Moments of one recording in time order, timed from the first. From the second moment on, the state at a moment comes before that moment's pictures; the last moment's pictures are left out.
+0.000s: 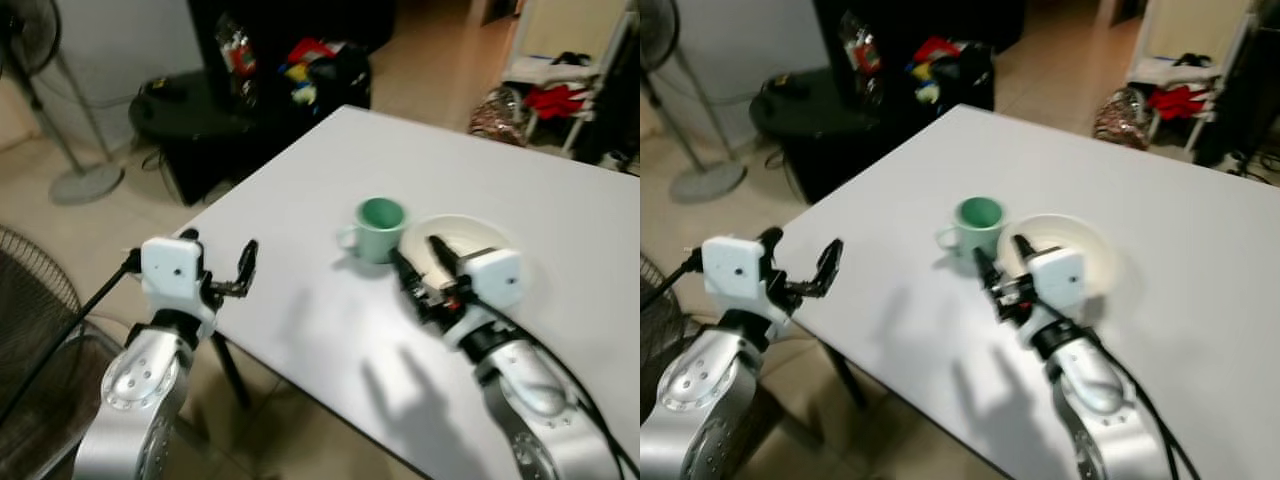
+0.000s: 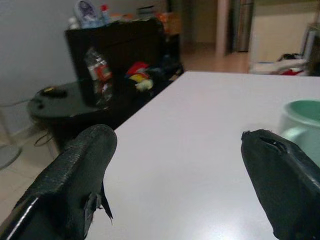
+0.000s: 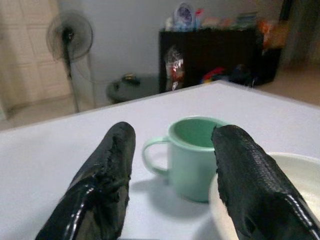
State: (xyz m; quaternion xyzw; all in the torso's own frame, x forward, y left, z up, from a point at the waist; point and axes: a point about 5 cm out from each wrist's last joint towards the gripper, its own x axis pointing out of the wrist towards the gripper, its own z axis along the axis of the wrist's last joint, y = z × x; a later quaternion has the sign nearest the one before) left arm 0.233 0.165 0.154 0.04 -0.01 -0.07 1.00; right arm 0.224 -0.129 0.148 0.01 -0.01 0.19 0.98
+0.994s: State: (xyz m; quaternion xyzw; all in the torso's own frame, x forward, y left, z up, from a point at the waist) left arm 0.223 0.164 0.132 0.07 0.03 -0.03 1.00; right arm 0.227 -0.139 0.133 0.04 0.02 0.14 0.99
